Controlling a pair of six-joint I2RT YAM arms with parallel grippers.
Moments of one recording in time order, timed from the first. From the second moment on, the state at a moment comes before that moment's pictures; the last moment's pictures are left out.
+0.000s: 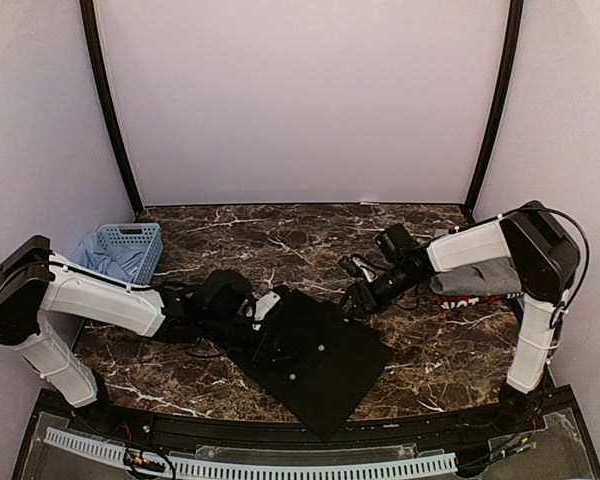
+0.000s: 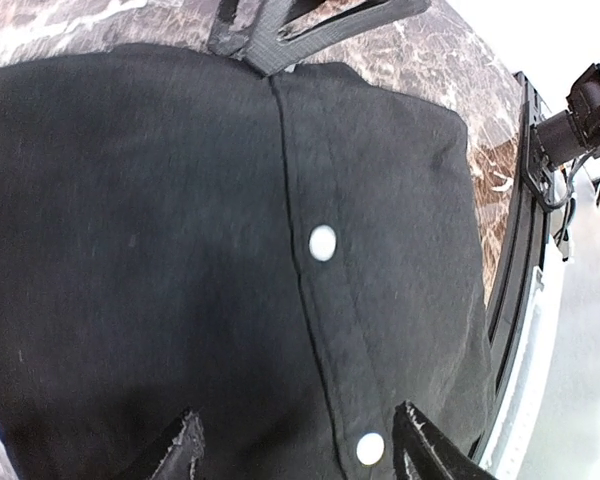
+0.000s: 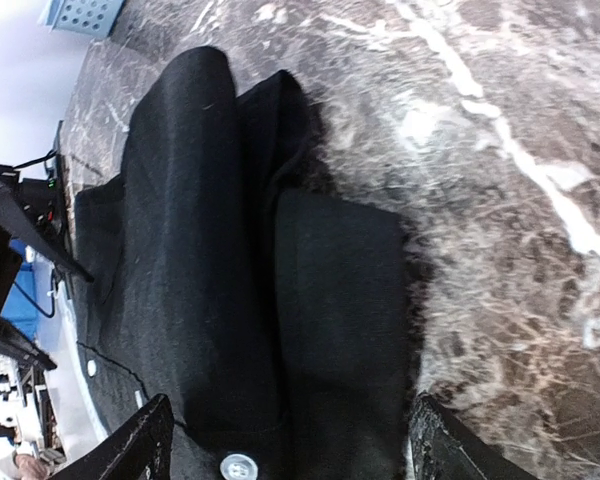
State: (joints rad) left arm -0.98 1.58 0.75 0.05 0.31 -0.35; right arm 0.57 1.90 1.08 -0.29 -0.74 0.11
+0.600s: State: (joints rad) left arm -0.98 1.61 0.67 0.13 0.25 -0.41; right arm 0.67 1.99 1.06 -0.24 -0.98 0.09
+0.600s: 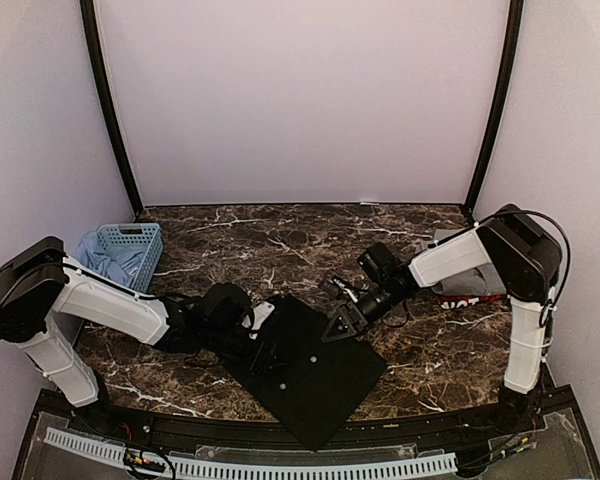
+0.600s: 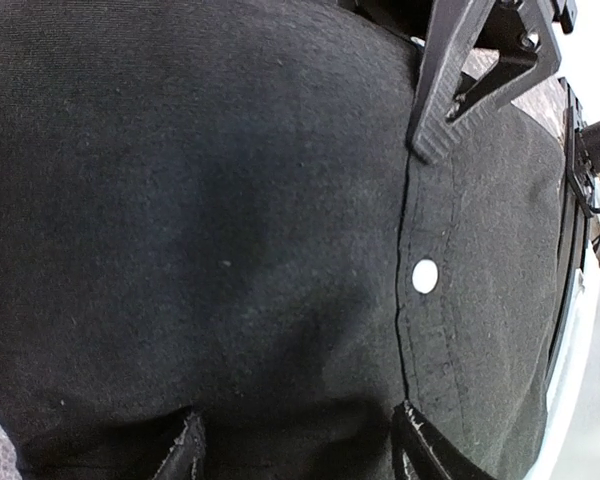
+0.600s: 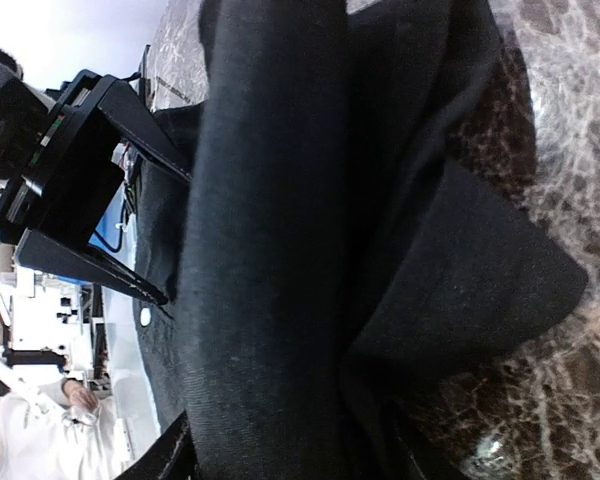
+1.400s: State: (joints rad) left arm -0.98 1.40 0.72 0.00 -0.10 -0.46; right arm 0.47 1.66 1.02 -0.44 -0.76 0.15
